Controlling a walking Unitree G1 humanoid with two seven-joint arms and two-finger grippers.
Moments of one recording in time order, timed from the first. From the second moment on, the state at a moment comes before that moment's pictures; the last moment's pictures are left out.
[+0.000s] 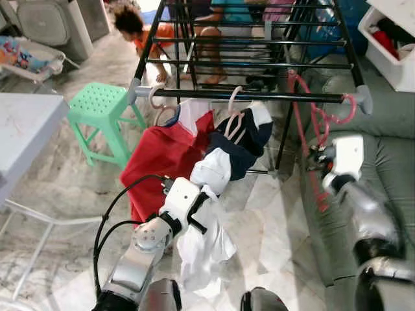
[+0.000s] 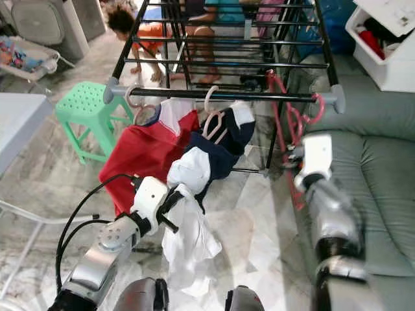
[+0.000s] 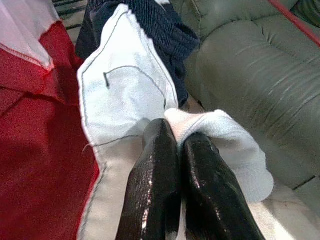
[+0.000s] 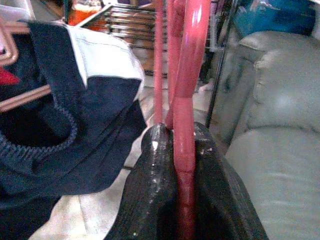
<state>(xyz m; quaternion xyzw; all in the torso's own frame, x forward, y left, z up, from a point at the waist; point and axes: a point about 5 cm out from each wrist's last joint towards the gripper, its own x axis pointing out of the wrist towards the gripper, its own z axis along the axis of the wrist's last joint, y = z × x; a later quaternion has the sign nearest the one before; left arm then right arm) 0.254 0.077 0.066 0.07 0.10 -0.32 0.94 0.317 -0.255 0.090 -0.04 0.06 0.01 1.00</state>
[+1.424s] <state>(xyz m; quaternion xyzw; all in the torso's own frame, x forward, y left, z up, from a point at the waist) 0.269 0.065 0.067 0.06 0.07 -0.32 0.94 0.264 -0.220 0.034 0.00 0.20 -0.09 0.98</state>
